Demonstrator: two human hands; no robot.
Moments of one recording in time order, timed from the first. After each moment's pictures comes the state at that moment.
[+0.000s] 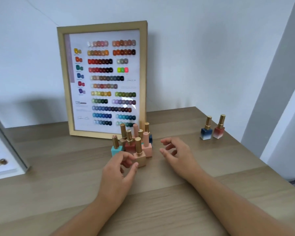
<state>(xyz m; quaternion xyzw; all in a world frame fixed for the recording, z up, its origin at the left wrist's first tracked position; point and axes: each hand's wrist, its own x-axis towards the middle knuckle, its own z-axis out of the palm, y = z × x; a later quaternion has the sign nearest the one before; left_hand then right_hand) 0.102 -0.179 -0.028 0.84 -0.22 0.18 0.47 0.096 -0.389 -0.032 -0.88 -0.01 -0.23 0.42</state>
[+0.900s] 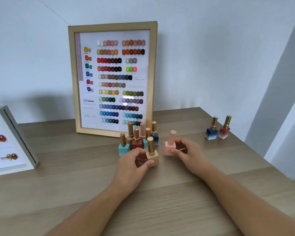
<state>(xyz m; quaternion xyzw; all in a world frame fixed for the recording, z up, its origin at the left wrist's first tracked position) 0.120 -0.192 -0.028 0.85 -0.23 0.05 0.47 0.098 -0.407 -0.033 -0.88 0.01 -0.15 0.45</state>
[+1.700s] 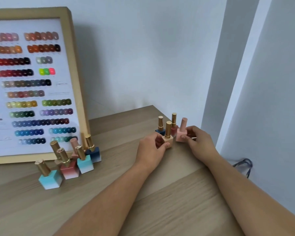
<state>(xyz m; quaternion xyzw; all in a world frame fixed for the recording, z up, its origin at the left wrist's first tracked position) 0.148 -0.425 -0.034 0.81 -0.33 0.02 0.48 0.062 -0.582 -0.035 -0.85 0.21 -0.29 0.38</state>
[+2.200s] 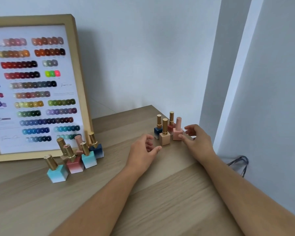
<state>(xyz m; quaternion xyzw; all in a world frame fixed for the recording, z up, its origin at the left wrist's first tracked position) 0.136 -0.387 -0.033 0.82 -0.32 -0.01 0.47 0.046 -0.565 -0.034 -0.82 0.26 -0.33 0.39</state>
